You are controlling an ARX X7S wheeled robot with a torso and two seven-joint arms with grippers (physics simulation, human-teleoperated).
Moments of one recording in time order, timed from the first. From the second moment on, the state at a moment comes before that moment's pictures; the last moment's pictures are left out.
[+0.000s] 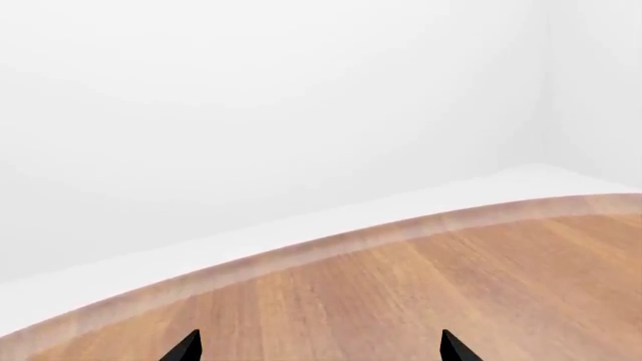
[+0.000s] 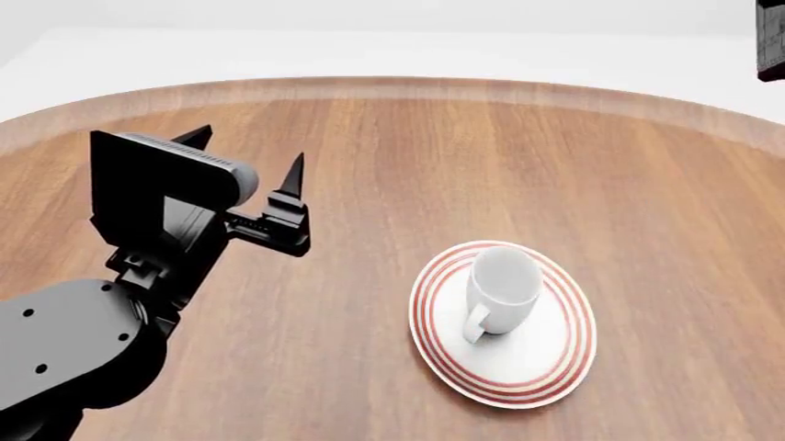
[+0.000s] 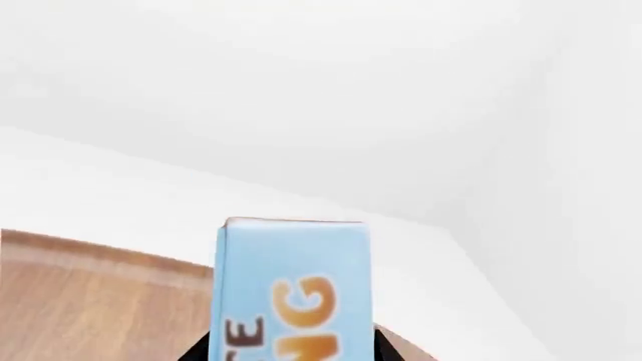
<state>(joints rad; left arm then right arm) -1.14 -0.98 1.15 0.45 -1.13 -0.12 -0.67 1.83 0.85 -0.83 0.27 0.91 1.03 0.24</state>
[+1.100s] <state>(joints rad) -1.11 -0.97 1.15 0.43 -1.12 -0.11 -0.66 1.72 0.74 -1.20 0.62 0.67 1.02 -0.17</state>
